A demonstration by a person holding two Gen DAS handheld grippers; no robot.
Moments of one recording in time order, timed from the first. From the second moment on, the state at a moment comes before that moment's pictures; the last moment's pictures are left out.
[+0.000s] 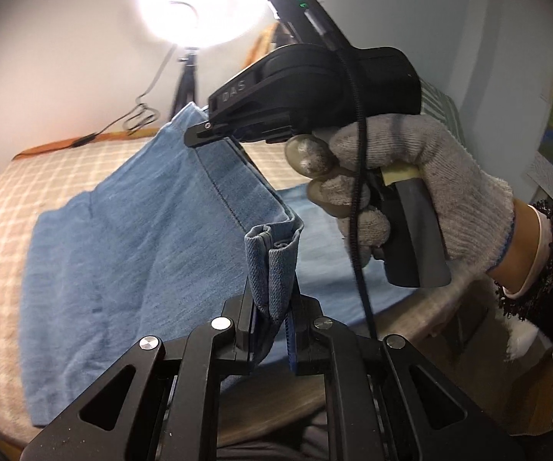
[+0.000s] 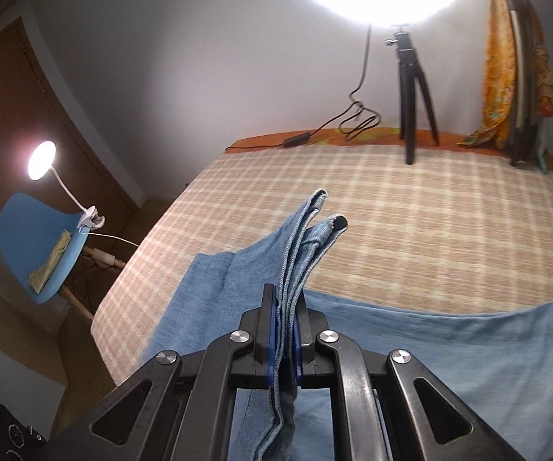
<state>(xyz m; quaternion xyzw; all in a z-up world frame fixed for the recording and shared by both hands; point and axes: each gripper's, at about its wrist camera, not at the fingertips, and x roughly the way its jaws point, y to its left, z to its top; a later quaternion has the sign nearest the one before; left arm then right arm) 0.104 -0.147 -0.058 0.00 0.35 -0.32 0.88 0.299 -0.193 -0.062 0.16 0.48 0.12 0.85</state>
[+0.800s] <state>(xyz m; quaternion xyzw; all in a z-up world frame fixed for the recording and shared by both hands) 0.089 -0.235 -0.048 0.06 0.33 -0.39 0.86 0.243 -0.302 -0.035 0.16 0.47 0.05 0.87</state>
